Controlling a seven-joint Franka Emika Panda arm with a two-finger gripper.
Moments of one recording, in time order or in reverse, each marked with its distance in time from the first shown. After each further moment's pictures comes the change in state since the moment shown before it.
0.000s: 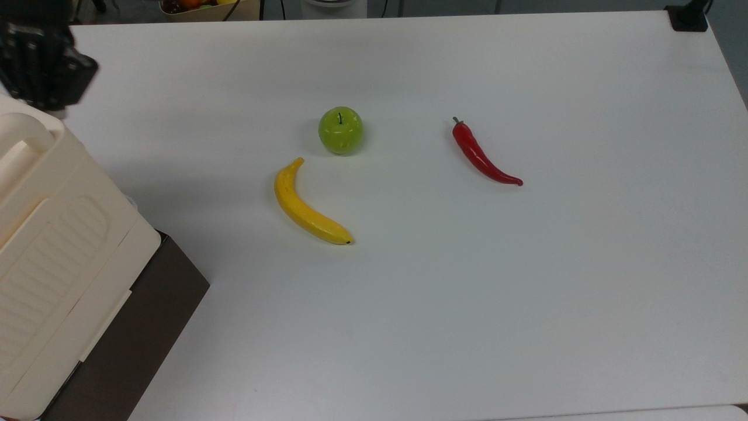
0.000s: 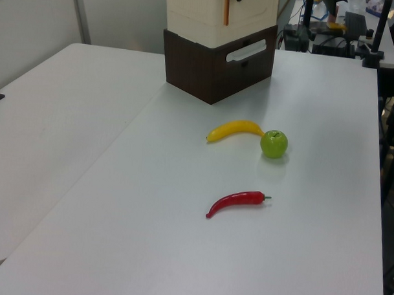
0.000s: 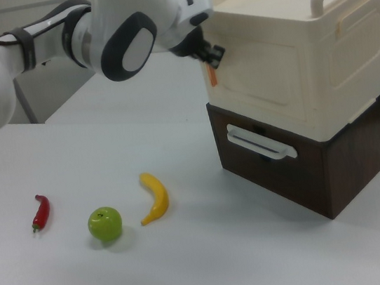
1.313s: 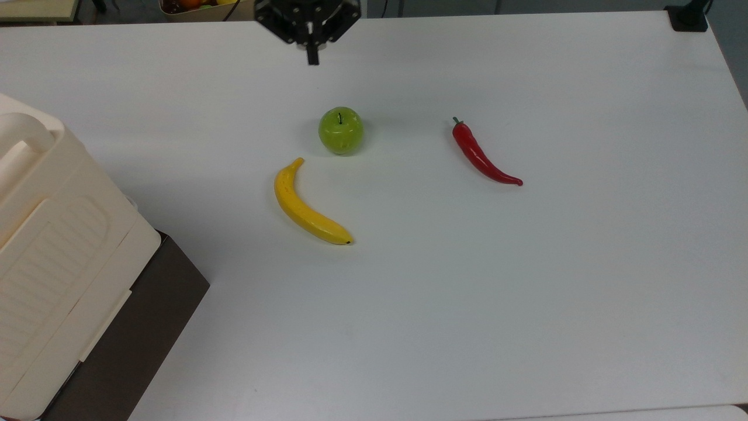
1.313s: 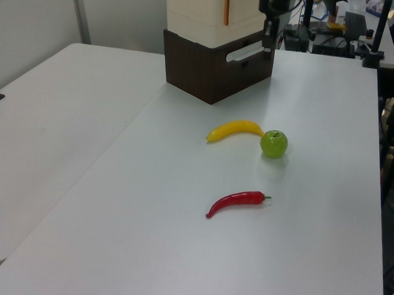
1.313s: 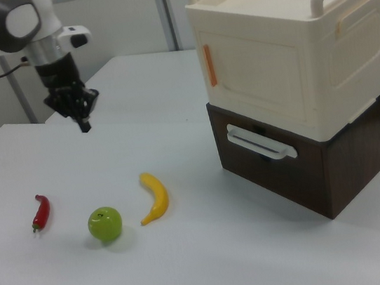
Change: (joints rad) arm 0.298 -0.190 0.085 -0.105 -0.251 -0.759 0.054
